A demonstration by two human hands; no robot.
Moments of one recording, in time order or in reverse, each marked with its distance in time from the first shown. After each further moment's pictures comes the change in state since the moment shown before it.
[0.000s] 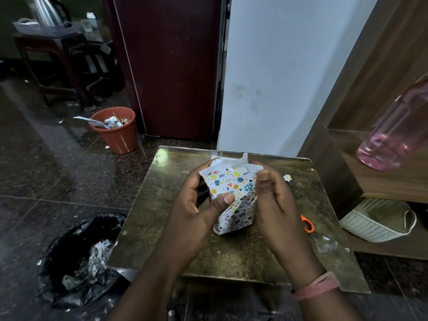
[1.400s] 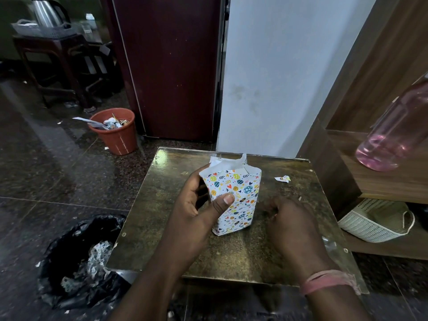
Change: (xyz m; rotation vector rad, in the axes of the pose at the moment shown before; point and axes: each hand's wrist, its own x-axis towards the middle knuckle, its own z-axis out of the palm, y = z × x) left_hand -0.002 0.002 0.000 -0.015 -0.005 -0.047; right_hand 0.004 0.028 -0.034 -1.107 -0.045 0.244
